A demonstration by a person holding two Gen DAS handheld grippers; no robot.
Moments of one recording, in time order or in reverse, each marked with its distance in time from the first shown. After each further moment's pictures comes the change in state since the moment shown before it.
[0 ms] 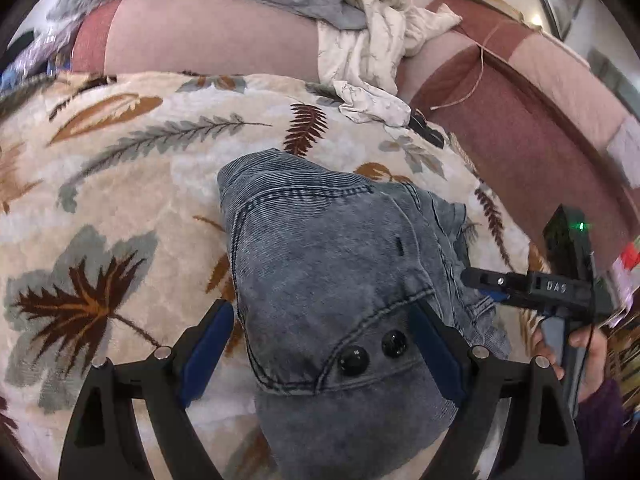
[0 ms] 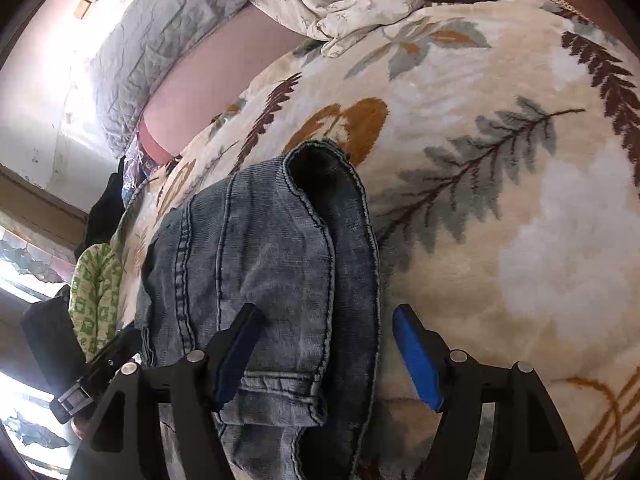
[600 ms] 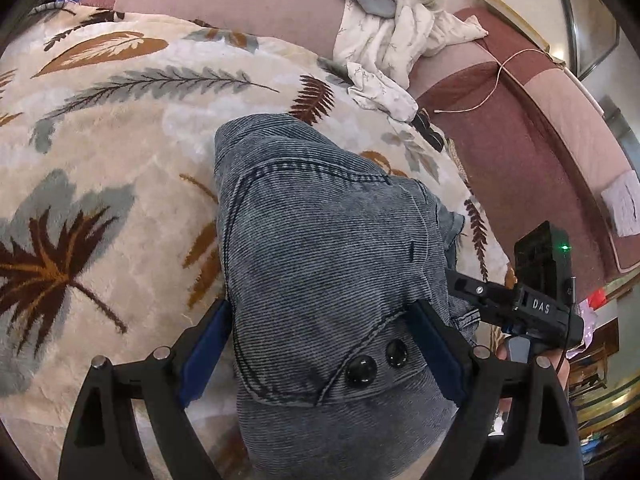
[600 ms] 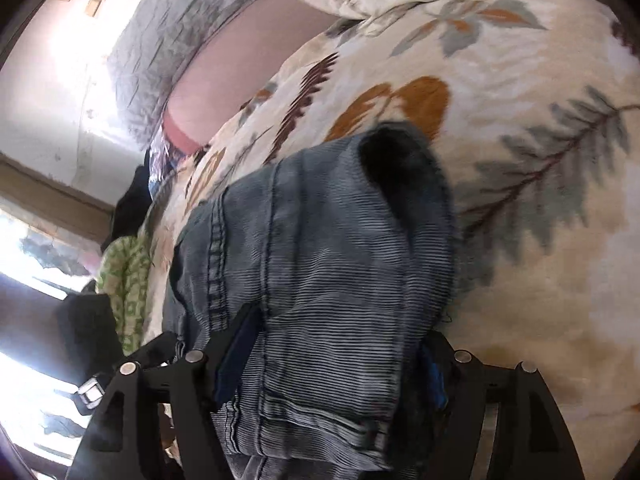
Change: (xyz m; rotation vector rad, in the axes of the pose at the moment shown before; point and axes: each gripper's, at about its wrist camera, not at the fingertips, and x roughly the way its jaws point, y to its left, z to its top) left arm 0.019 0.017 0.000 -0.152 0.077 -0.108; right arm 0.032 0.025 0.008 -0.028 0.052 0.110
